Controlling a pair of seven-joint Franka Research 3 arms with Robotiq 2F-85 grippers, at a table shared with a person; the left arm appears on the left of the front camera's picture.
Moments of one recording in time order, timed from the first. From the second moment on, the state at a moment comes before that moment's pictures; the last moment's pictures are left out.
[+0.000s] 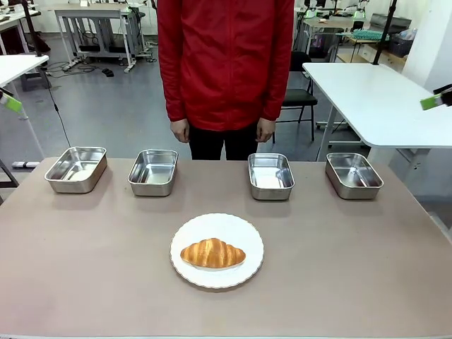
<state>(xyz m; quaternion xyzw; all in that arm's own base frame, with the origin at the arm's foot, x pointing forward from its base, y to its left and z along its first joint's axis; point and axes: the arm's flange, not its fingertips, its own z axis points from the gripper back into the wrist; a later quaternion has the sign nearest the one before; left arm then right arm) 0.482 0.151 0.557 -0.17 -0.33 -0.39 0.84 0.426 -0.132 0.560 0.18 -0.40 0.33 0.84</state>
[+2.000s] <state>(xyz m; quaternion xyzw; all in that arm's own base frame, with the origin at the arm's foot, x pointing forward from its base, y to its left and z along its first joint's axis) 0.439 0.186 0.599 -0.21 -0.43 -0.35 0.80 0.407 -0.151 0.576 0.19 -0.45 0.33 0.81</state>
